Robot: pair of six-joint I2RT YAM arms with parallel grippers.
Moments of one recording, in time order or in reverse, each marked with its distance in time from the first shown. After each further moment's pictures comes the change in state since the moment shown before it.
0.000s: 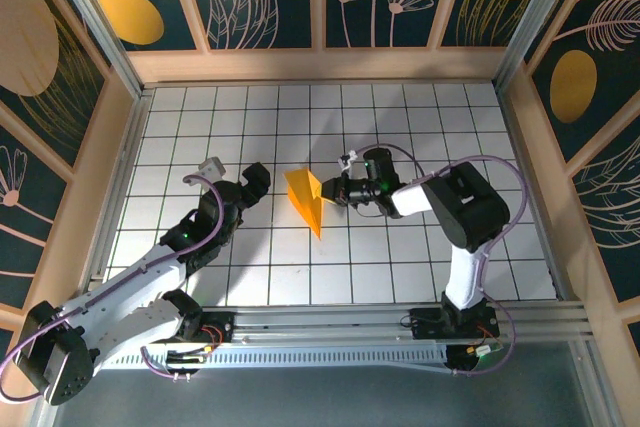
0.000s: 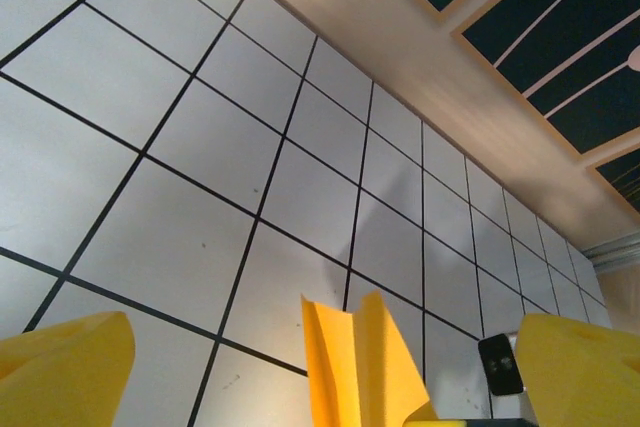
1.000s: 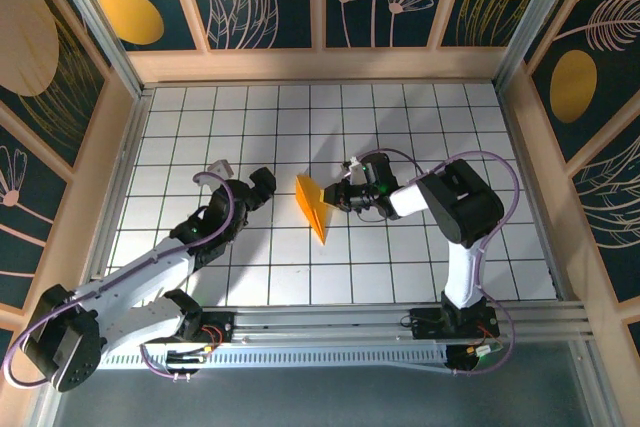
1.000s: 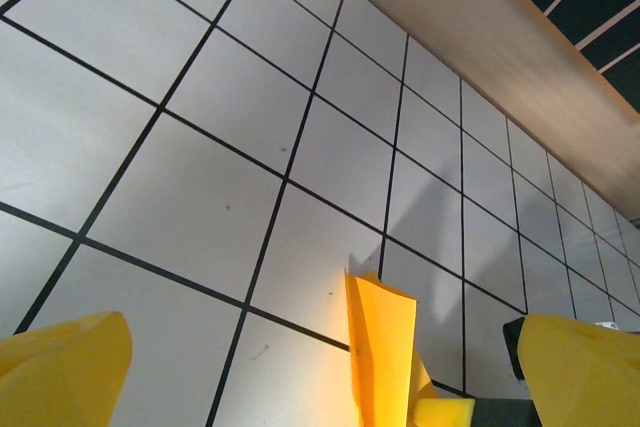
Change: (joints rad) left arm 0.004 0.097 0.000 -0.005 0.035 -0.016; right arm -0.001 0.032 0.001 -0.087 0.101 -0.099
